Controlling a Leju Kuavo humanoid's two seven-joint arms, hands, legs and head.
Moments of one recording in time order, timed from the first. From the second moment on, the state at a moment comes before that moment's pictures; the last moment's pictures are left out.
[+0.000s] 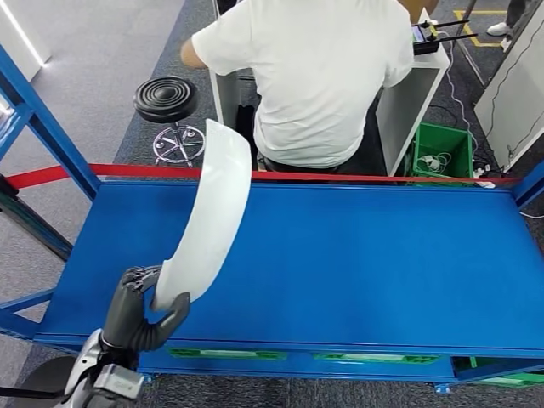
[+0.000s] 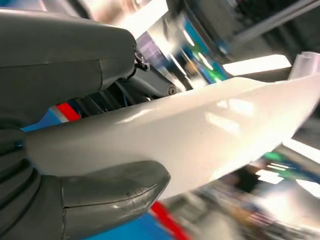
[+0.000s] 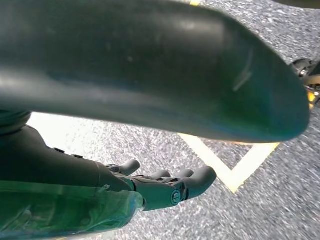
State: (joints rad) left arm 0.05 0.23 -0.48 -1.77 -0.43 0.39 -0.61; right arm -0.03 -0.02 -0.97 -0.20 1.45 0.08 -0.07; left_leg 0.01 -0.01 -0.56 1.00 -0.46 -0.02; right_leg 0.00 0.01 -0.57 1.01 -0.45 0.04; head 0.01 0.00
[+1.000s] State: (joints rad) left arm -0.07 0.07 -0.62 -1.97 0.07 -0.19 -0.70; right arm -0.04 -0.03 -1.03 -0.20 1.45 0.10 0.23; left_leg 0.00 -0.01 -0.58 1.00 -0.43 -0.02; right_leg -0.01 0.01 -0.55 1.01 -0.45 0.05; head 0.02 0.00
